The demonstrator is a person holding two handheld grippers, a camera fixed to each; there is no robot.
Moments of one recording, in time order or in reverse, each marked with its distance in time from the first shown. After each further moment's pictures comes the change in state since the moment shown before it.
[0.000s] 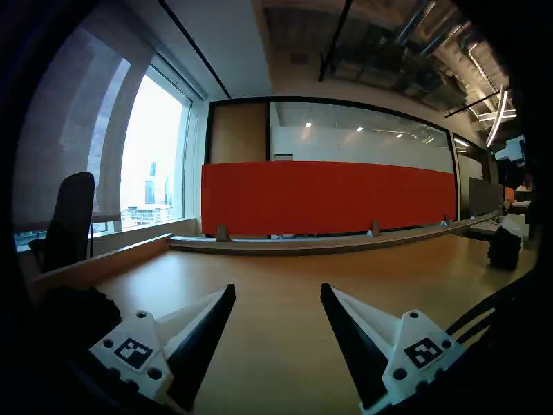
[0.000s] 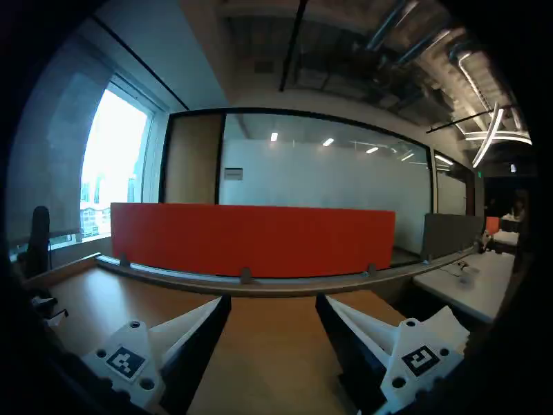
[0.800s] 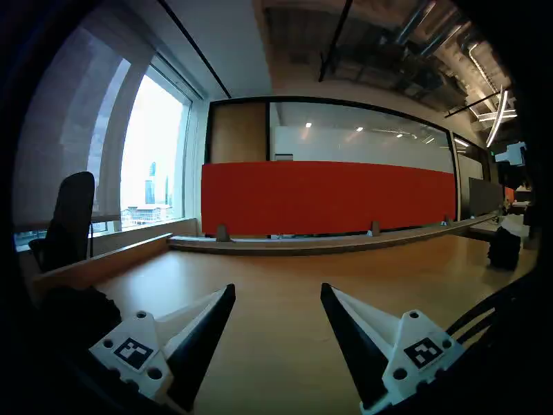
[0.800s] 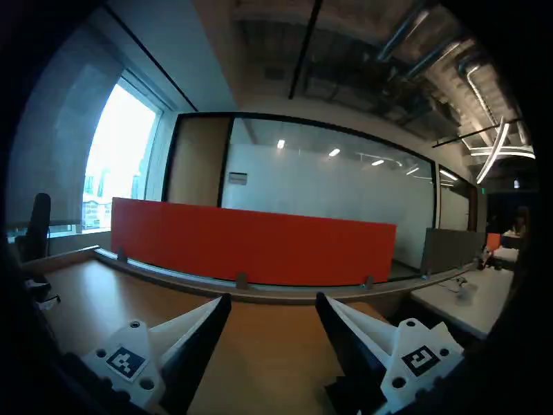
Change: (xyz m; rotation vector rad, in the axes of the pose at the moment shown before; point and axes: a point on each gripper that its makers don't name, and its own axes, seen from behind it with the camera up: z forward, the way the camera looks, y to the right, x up) left arm -0.001 0.001 0.000 0.000 0.000 -0.001; right arm 0.001 0.011 0.007 0.014 0.043 -0.057
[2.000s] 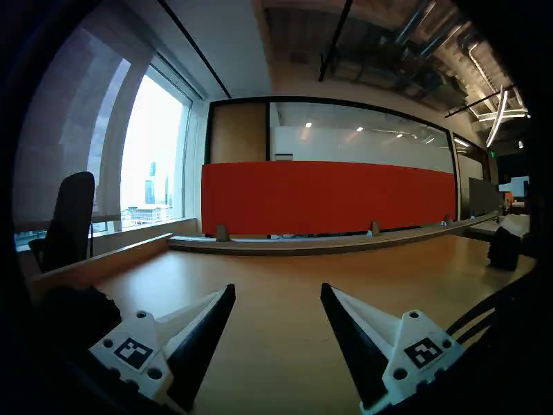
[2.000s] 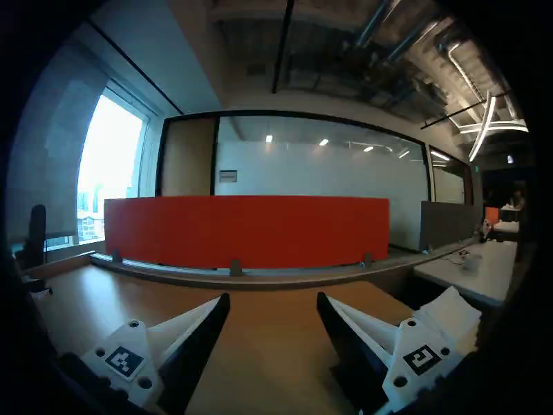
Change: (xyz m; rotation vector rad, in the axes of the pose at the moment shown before) left arm 0.000 0.001 -0.001 0.000 0.000 -0.001; right arm -0.071 0.028 0.006 -0.025 -0.013 0.091
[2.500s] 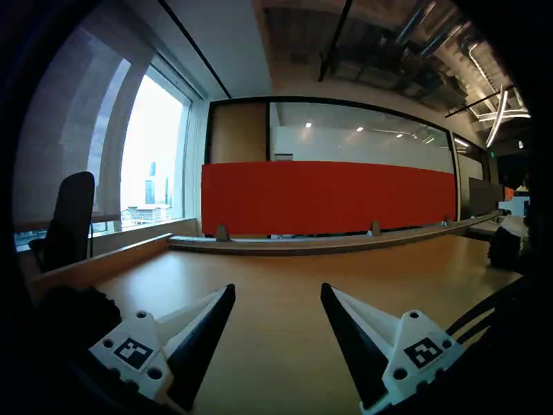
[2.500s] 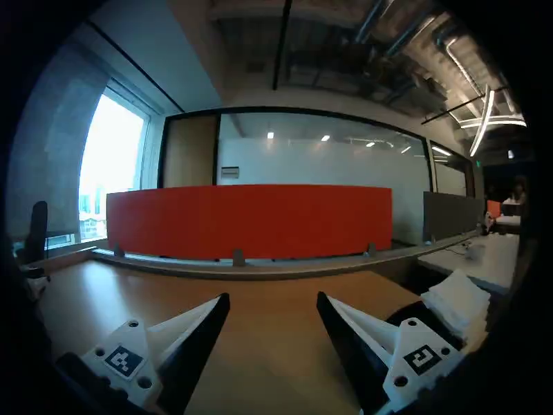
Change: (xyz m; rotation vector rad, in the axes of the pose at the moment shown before) left arm 0.000 0.001 0.000 0.000 0.000 0.000; right arm -0.040 -0.006 0.000 0.016 -0.006 0.011
